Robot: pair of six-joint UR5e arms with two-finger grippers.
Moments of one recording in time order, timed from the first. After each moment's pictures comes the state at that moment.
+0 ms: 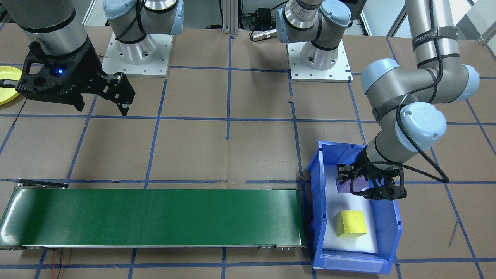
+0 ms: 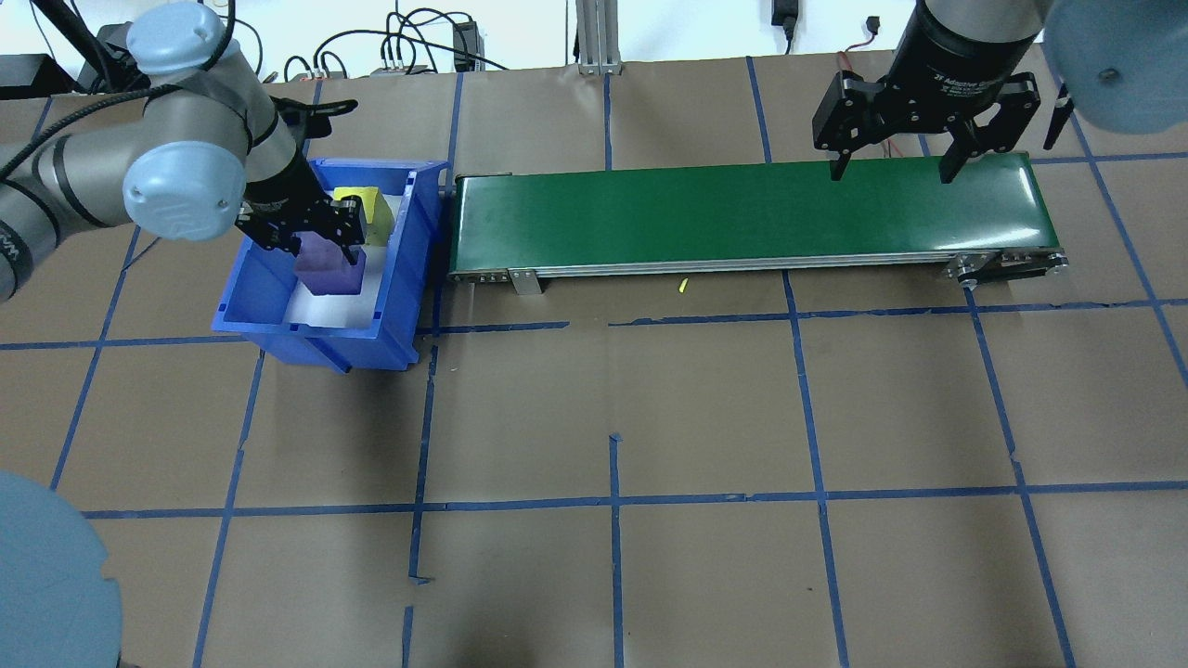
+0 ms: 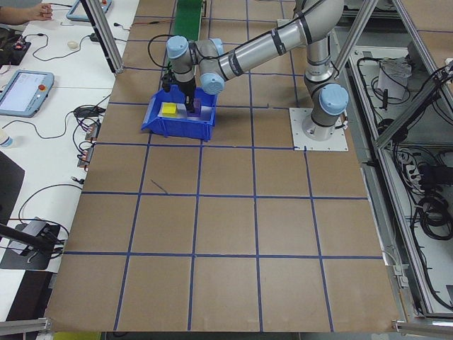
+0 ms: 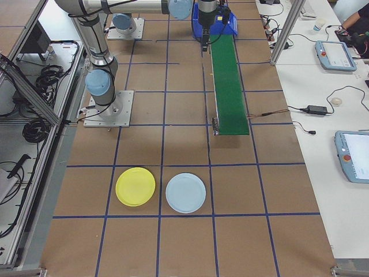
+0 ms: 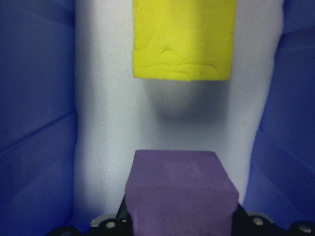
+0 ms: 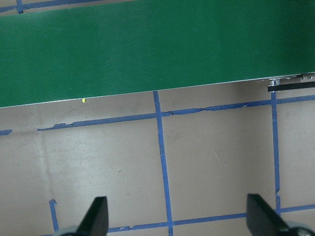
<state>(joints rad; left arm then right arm) -1.43 -1.91 -1.63 -1.22 1.58 0.10 1.56 -1.52 1.51 -1.60 -1.59 0.09</state>
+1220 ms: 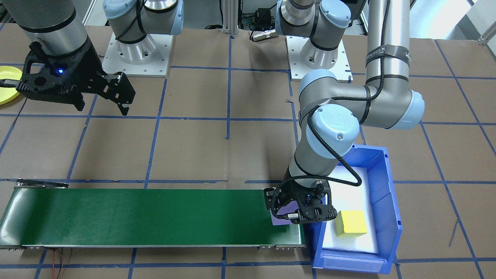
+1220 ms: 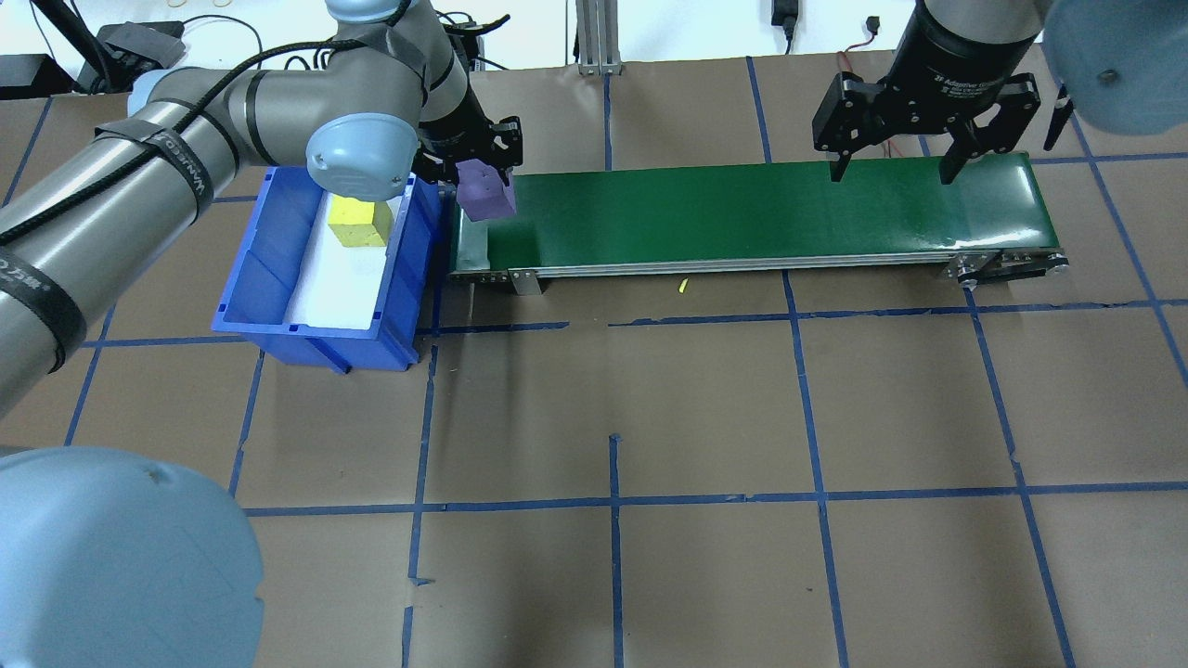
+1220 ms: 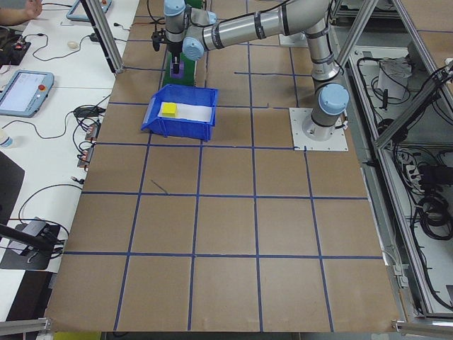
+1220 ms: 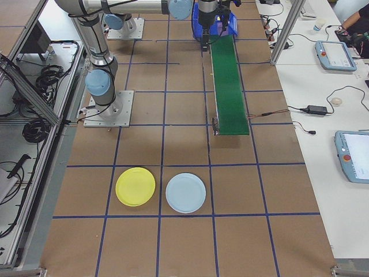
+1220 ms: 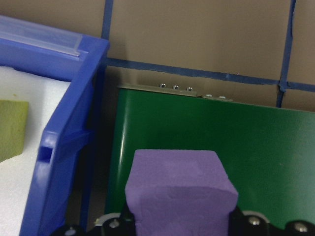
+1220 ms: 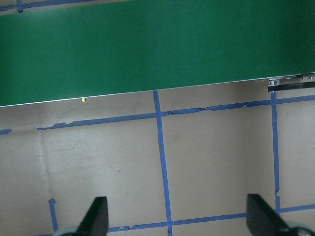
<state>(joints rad) -1.69 -2.07 -1.46 -1.02 1.51 -0.25 1.56 -1.52 1.51 -1.60 -1.59 0.08</state>
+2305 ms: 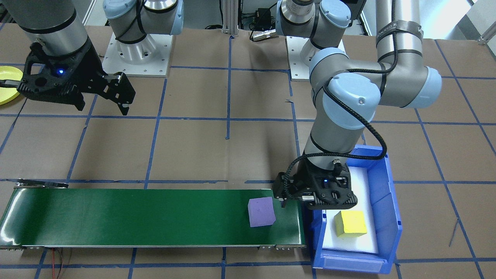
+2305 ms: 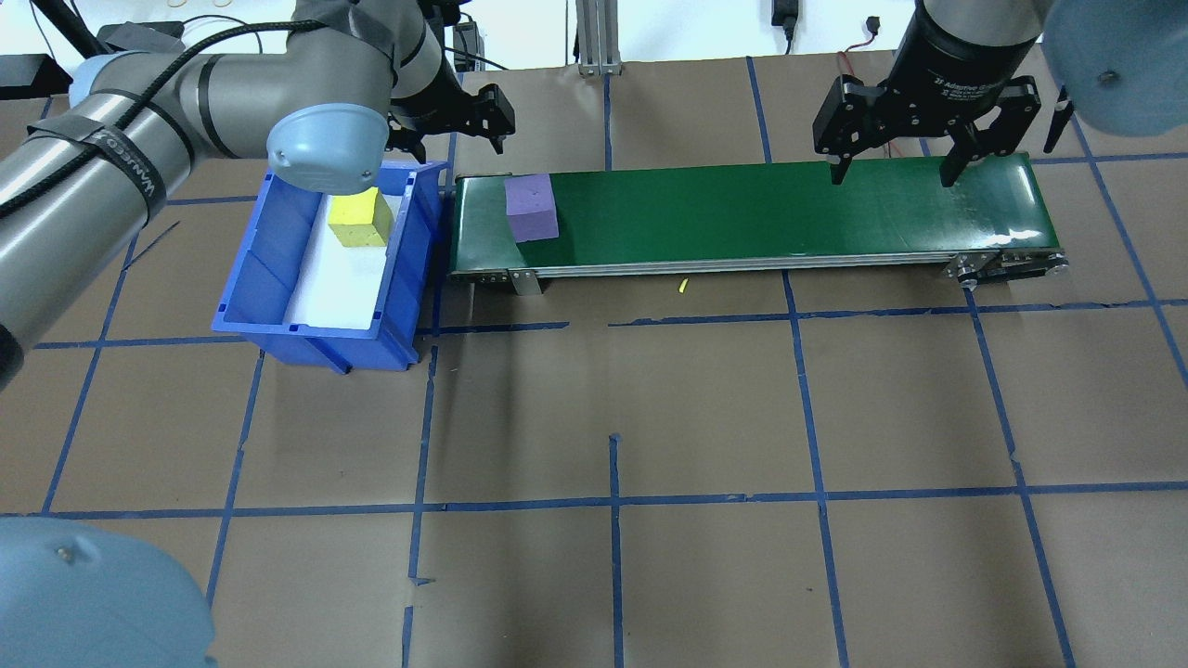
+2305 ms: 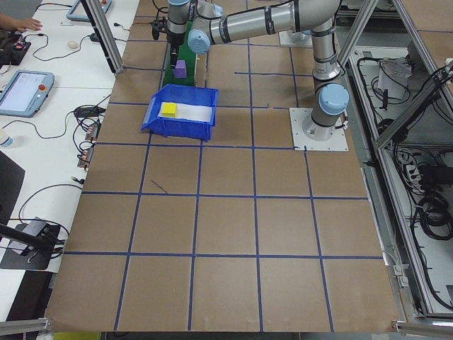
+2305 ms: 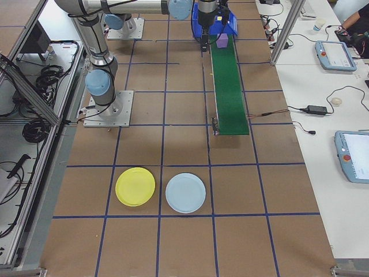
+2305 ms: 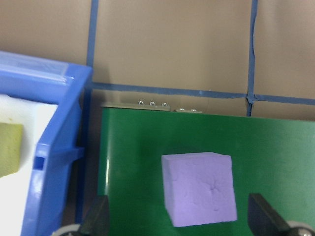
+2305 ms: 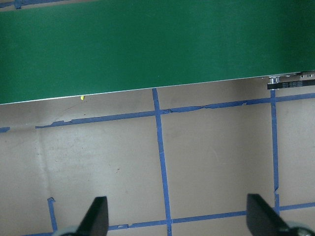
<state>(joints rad) -1.65 -1.97 -1.47 -1.03 1.56 -0.10 1.56 -1.52 1.52 -1.60 -1.59 0.08</state>
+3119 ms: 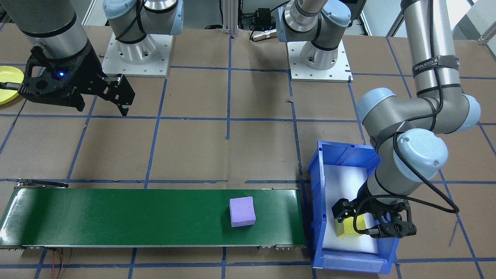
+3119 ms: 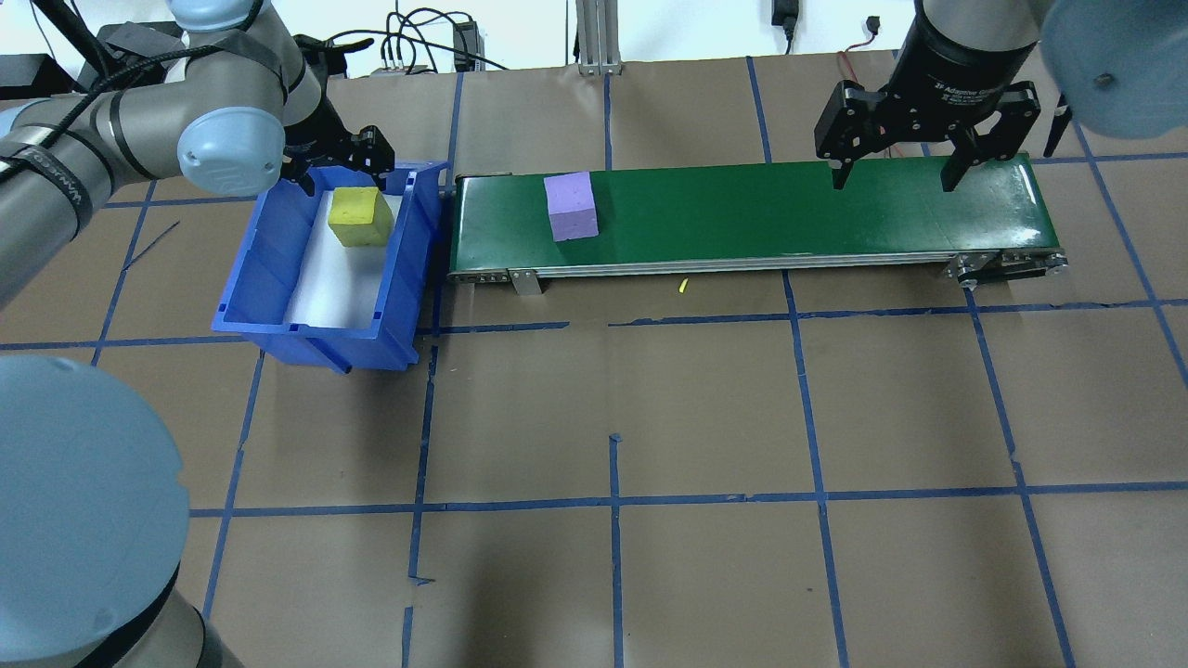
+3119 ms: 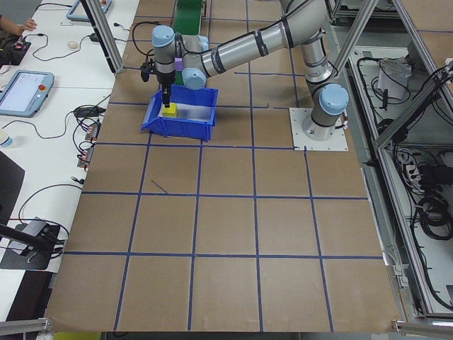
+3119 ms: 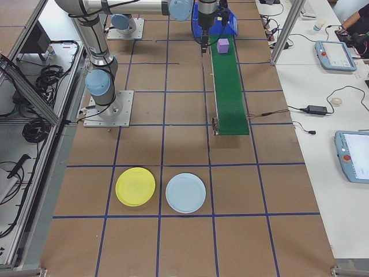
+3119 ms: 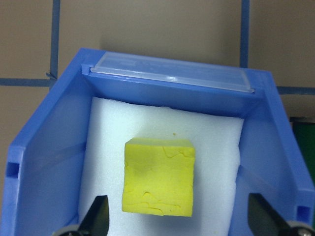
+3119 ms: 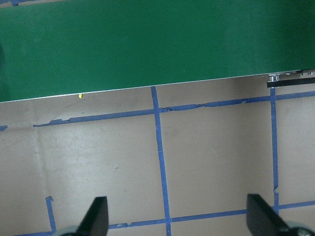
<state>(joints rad) -1.45 -2.08 -1.49 -1.04 1.60 0.06 1.55 -1.52 1.52 -1.59 -1.59 0.08</state>
